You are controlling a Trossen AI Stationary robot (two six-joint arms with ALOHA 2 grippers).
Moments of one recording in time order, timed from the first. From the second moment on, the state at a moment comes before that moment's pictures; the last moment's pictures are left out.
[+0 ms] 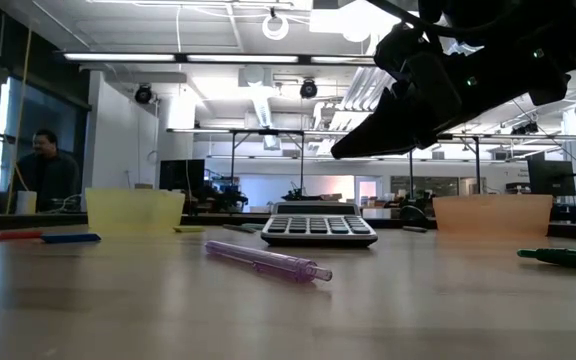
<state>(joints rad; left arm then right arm) -0.71 1.88 1.50 -1.28 -0.23 0.24 0.25 1.62 0.58 0.62 0.36 0.13</state>
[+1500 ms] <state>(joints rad) -0.94 1.87 1.44 -1.46 -0.11 0.01 0.31 1.62 0.58 0.63 0.36 0.18</state>
